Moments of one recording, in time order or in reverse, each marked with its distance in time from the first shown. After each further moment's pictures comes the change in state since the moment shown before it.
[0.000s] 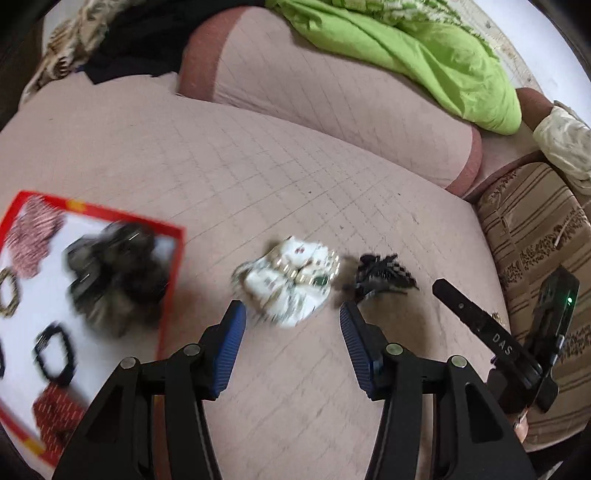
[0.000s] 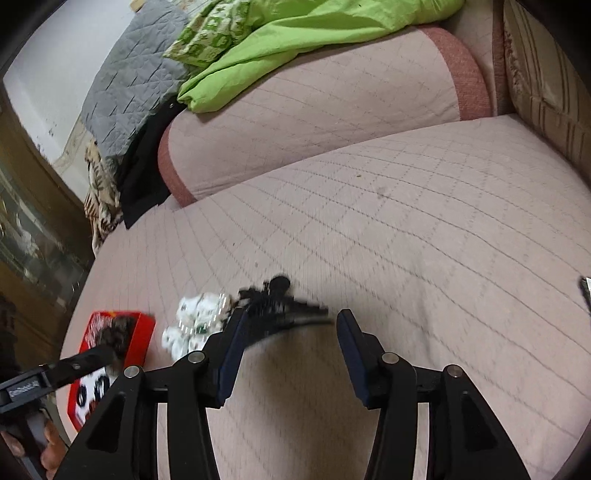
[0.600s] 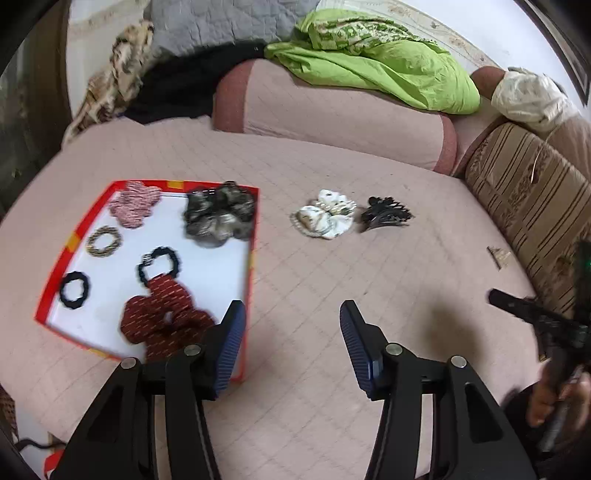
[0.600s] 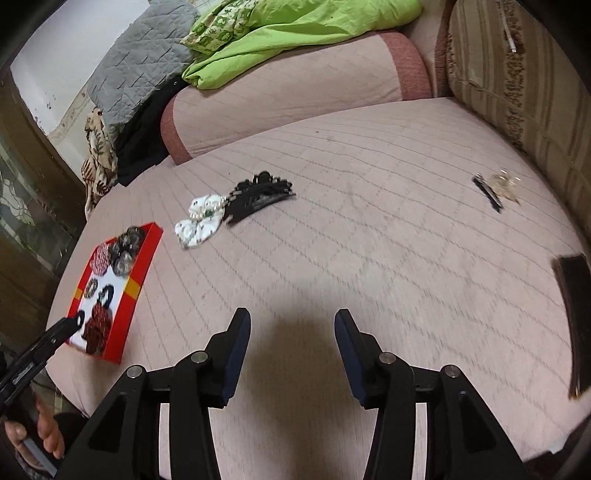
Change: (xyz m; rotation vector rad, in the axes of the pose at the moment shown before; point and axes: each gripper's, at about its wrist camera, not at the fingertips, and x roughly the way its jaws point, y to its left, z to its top) left arm -0.127 0.036 -0.136 0.142 -0.169 0.083; right arm -0.131 0.012 -0.116 -0.025 0.054 -0.130
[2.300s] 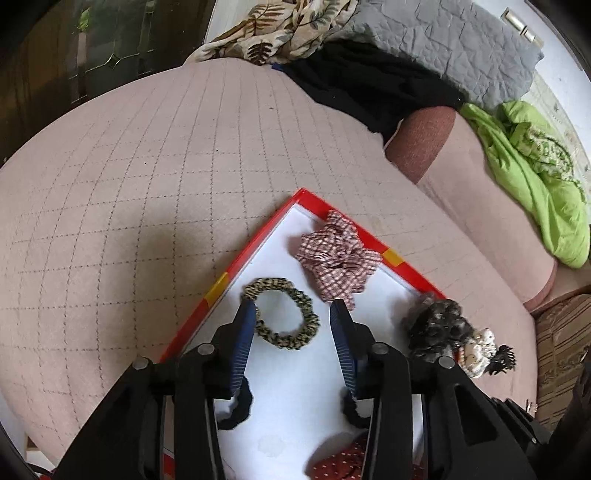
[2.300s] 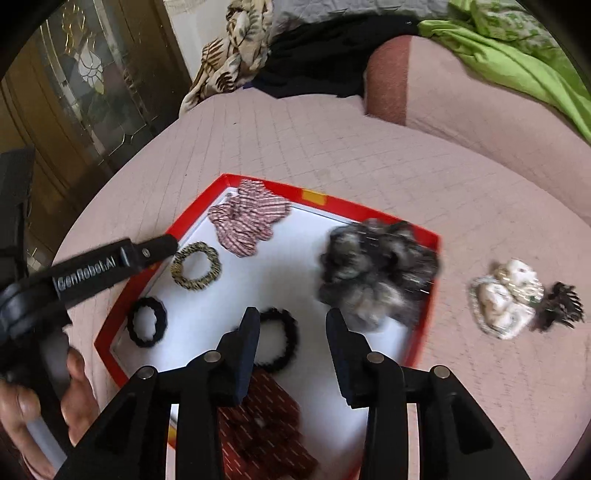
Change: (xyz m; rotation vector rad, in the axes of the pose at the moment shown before) left arm 0.052 0.251 0.057 -0.492 -0.030 0.153; right arm 0.153 0.339 0.006 -0.480 0.146 0.138
